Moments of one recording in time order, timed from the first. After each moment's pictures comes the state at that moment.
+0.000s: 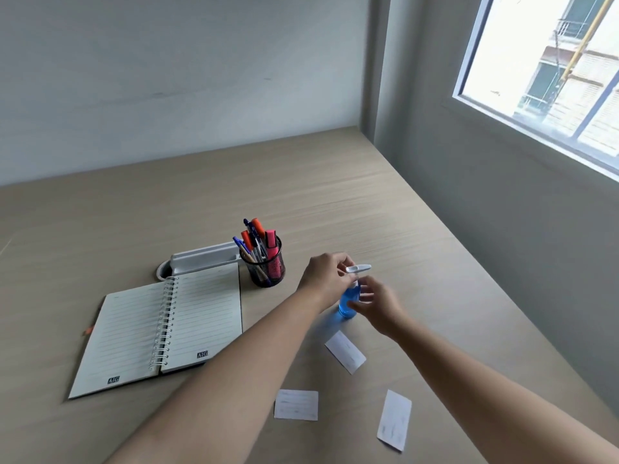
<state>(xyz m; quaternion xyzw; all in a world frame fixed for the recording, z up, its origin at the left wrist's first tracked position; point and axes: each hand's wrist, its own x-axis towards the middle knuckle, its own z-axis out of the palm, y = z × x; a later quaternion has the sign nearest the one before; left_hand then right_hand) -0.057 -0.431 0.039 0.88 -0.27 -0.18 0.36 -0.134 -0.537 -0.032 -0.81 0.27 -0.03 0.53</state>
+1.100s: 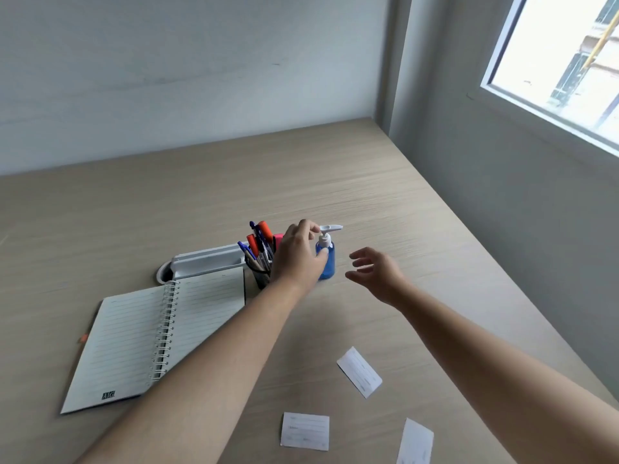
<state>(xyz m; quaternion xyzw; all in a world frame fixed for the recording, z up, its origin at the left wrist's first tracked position) 0.007 -0.412 0.039 0.90 -0.24 0.01 0.36 -0.066 -0.556 -0.008 -0.84 0.25 -0.03 0.48</state>
